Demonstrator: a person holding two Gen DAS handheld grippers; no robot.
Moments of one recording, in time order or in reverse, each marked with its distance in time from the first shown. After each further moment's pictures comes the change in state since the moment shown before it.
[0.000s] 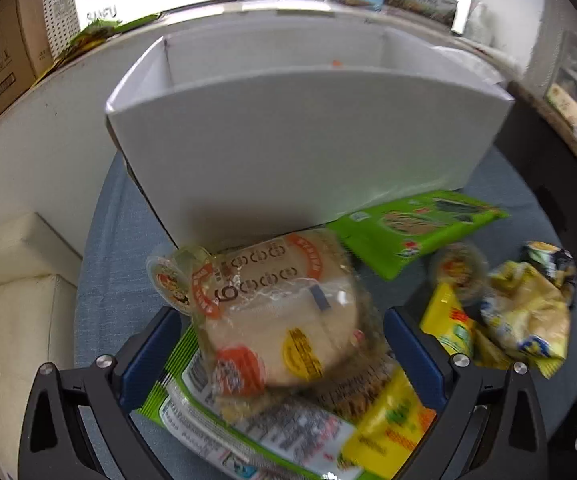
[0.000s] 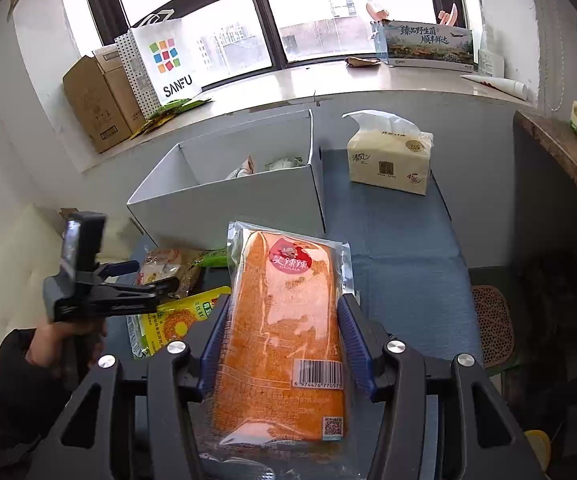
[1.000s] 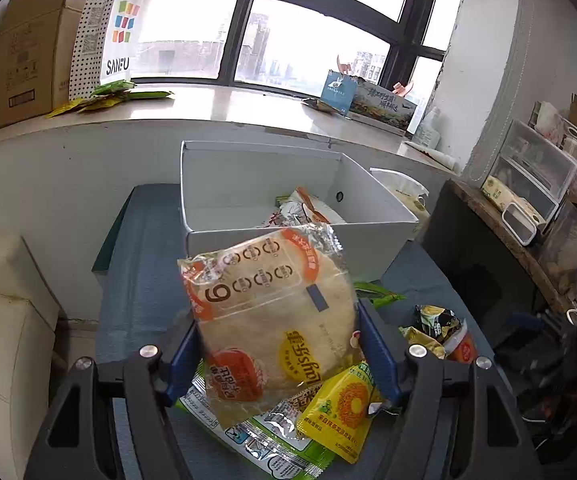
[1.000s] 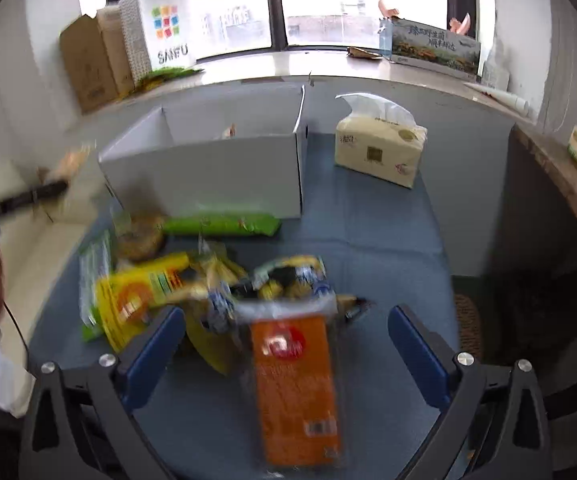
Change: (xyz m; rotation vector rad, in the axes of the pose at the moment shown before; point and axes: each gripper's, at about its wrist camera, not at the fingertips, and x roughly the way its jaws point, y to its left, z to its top) left arm -0.126 0.038 -0.006 -0.079 -0.310 -0.237; right arm 0.034 0.000 -0.027 -0.157 0.075 -0.145
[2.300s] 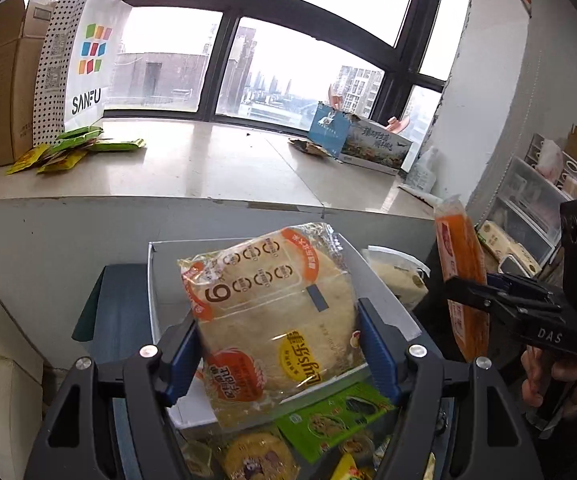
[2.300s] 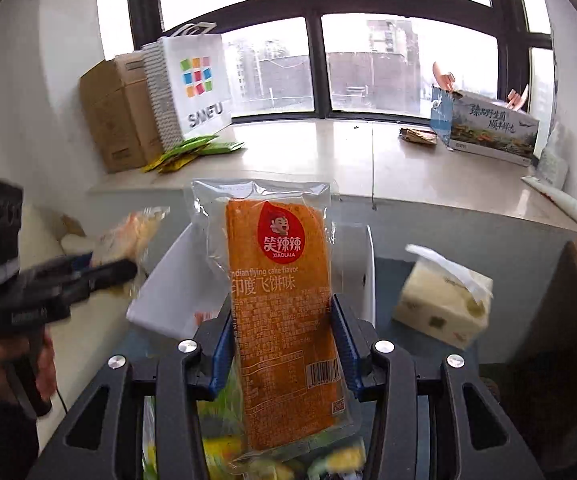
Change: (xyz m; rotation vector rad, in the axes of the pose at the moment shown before) left arm 0.057 0.015 0.134 -0.001 -0.049 -0.069; right arm 0.020 0.035 0.206 0.010 -0.177 0.139
